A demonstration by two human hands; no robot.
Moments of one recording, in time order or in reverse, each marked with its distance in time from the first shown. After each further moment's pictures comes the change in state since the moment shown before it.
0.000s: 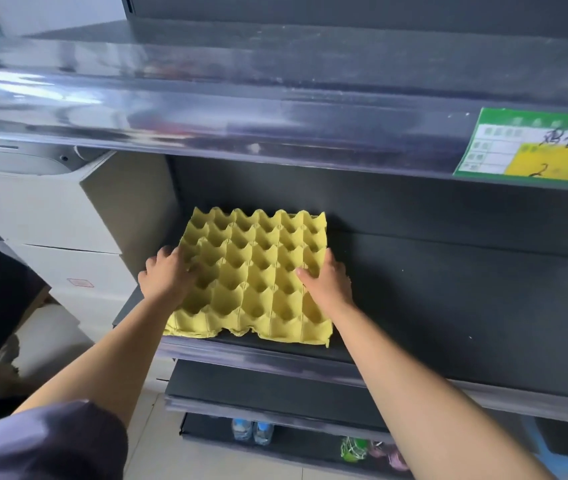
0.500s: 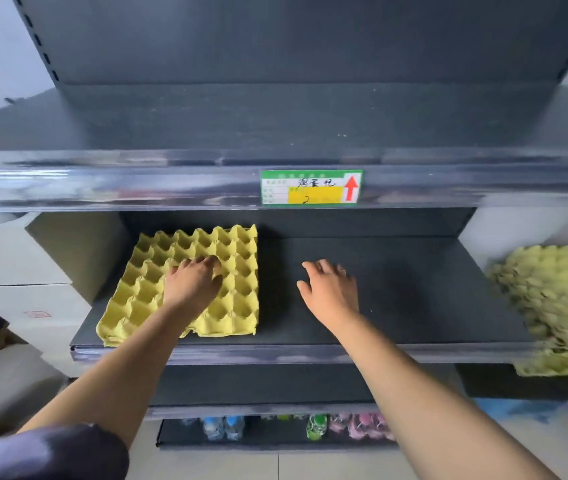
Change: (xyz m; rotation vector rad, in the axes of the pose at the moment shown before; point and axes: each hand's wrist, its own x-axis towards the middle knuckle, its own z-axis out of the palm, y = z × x) left_hand -0.099 0.132 -0.033 0.157 -0.003 0.474; right_hand -0.077 0.063 -0.135 -0.538 0.160 -0.276
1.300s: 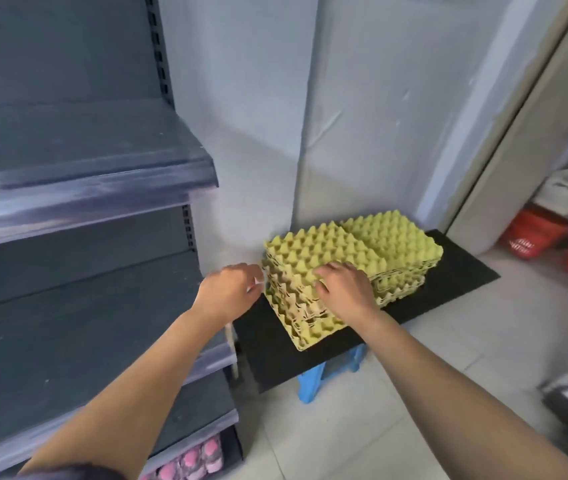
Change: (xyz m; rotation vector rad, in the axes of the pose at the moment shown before) left_hand -0.053 0.594 0.046 -0.241 -0.088 0.737; right_hand -0.177 0.525 -0.139 -0.104 0.172 0.320
